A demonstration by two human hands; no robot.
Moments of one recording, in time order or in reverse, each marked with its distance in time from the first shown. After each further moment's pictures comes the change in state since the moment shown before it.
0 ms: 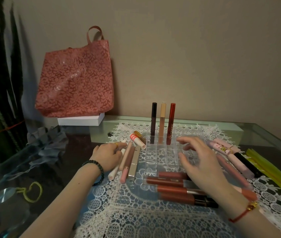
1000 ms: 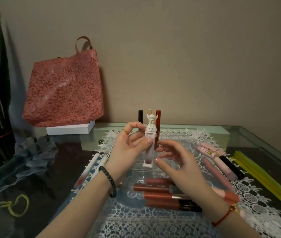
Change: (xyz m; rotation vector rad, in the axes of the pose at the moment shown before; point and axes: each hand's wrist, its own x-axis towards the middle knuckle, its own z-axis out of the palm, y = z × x) left_hand -0.029 0.113 -0.012 -1.357 0.005 0.299; right_hand 0.000 -0.006 0.000 0.508 -0.039 0.079
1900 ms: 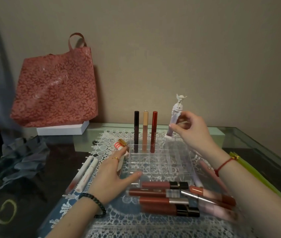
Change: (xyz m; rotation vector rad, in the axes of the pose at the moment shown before) left_hand -0.024 -0.045 -0.046 0.978 -0.022 -0.102; right_hand 0.083 -0.003 -0.049 -0.265 0.202 0.056
